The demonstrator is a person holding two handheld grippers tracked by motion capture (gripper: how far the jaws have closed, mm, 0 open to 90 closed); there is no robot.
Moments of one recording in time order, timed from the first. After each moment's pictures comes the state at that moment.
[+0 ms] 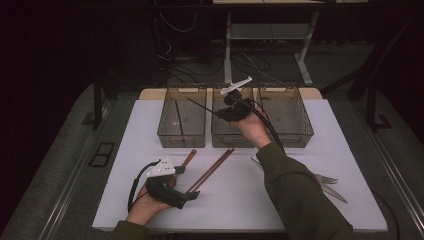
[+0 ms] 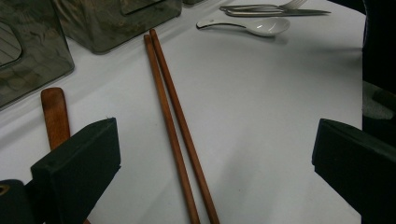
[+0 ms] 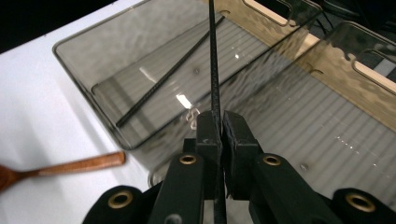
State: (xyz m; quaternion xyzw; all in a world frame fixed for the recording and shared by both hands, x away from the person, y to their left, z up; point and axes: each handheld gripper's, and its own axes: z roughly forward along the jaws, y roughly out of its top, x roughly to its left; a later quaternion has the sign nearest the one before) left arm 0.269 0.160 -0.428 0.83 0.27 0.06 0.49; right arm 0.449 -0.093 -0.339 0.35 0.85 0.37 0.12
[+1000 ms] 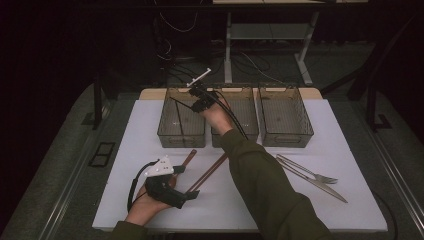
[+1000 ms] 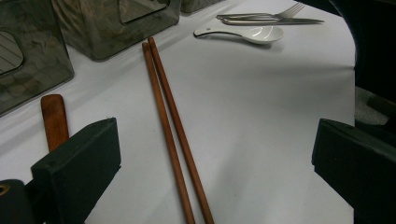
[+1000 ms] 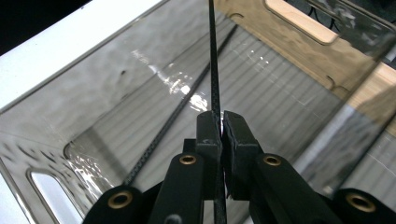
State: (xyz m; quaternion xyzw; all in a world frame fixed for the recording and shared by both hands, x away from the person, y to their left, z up) left arm 0.269 0.162 -0.426 0.82 0.27 0.05 0.50; right arm 0.508 0.006 -0.357 0.38 0.86 0.31 0.10
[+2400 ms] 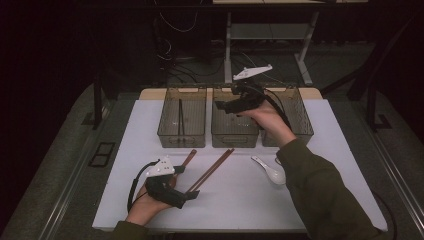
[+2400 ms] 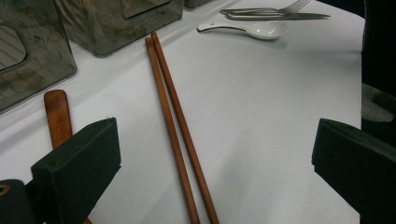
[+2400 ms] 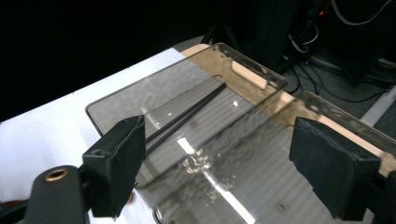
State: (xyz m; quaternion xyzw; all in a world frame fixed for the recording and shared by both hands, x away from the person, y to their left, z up) left arm 0.269 0.161 -0.427 0.83 0.27 0.06 0.49; right arm 0.436 -0.126 -0.295 0.33 0.81 0.46 0.15
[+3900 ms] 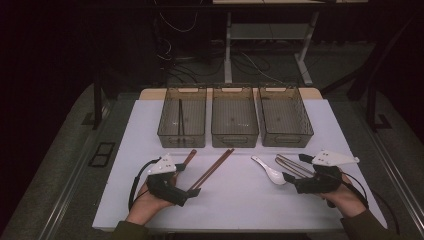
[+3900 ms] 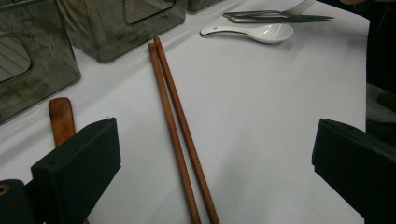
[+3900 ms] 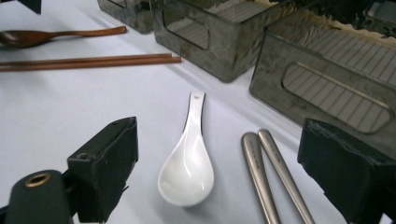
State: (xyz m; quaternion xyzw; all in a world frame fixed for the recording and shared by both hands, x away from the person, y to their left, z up) left arm 0.273 0.156 -0.421 0.83 0.27 0.06 0.49; right arm 0.265 -0.296 -0.409 0.36 0.80 0.45 0.19
